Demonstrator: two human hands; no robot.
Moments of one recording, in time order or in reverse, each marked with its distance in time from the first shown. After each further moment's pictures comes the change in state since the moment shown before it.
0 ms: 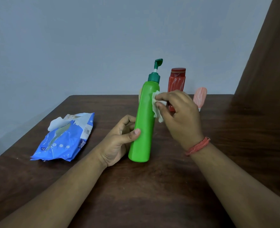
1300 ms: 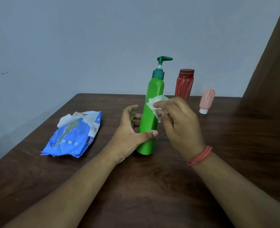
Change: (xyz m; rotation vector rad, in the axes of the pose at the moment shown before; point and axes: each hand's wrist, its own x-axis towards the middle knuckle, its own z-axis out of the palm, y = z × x) left_hand 0.018 -0.017 -0.012 0.467 0.262 0.151; right_hand -0.012 -0.020 0.008 0.018 -0.084 -0.008
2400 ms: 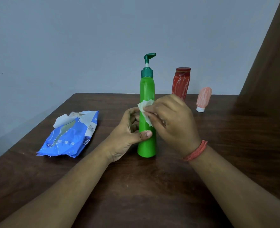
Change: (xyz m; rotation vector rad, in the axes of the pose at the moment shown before) left_hand -0.004 0.006 -0.003 -0.268 -0.206 -0.096; right_hand 0.010 -0.007 -0.006 -0.057 -0.029 -0.241
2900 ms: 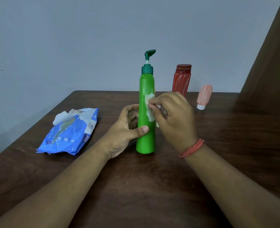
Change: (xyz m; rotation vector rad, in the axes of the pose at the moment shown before) left_hand 0.001 0.001 -0.003 -0.036 0.012 -0.017; right_hand -0.004 0.002 0.011 0.034 0.108 0.196
